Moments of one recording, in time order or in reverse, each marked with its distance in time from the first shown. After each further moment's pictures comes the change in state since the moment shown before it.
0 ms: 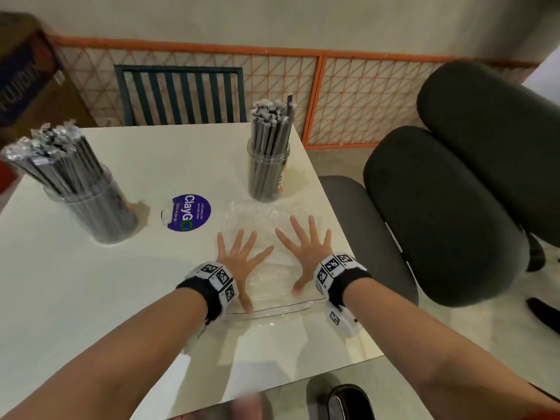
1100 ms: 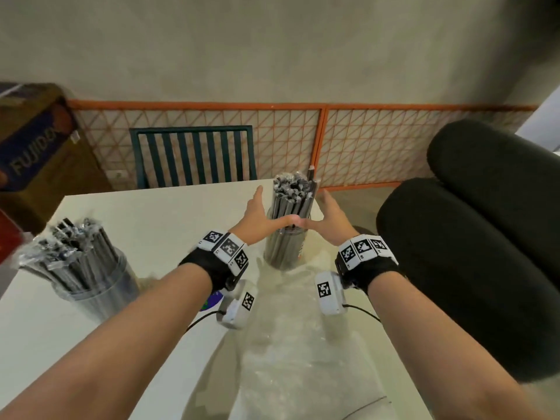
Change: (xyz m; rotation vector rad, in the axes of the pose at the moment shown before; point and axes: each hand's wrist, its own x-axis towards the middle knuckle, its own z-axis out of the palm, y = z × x) left_hand 0.053 -0.094 -0.191 -1.198 0.499 -0.012; right_hand 0.069 0.022 -0.183 1.005 0.606 0.059
